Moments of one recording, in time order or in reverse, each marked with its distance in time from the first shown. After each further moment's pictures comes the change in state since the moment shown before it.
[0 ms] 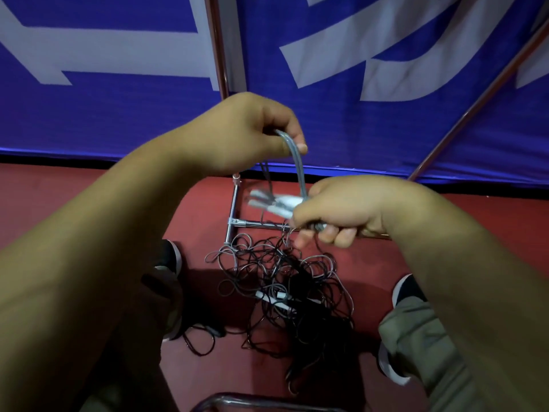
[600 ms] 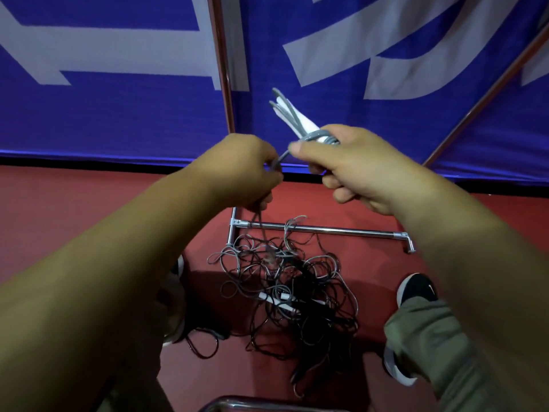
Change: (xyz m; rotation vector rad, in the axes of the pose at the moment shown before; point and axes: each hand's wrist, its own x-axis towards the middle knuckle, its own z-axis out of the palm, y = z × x) left_hand -0.012 -0.015 0.033 0.193 -0.031 -0.380; right_hand 0.005 -0.014 -0.015 0.213 0.476 -0.439
